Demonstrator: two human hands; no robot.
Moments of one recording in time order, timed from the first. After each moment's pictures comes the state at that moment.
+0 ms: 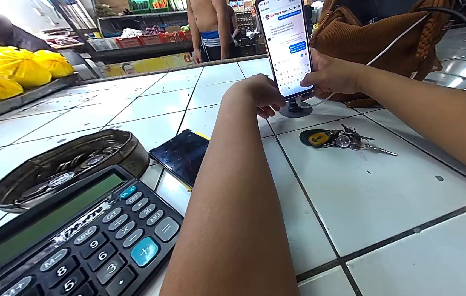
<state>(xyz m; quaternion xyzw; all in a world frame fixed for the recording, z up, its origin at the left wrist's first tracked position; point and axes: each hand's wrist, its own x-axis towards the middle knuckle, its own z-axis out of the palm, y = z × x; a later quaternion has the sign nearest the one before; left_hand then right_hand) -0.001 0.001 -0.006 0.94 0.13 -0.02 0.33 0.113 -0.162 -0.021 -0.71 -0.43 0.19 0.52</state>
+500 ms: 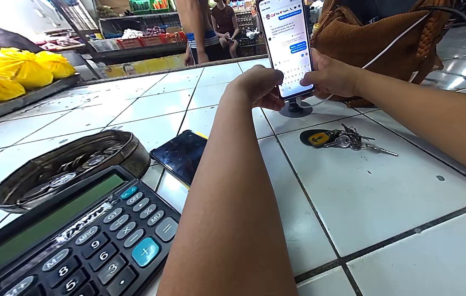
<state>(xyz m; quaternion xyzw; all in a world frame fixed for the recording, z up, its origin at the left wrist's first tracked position) 0.000 0.000 -0.001 0.85 0.13 0.04 0.52 0.115 -0.160 -0.029 -0.69 -0.44 0.17 0.55</state>
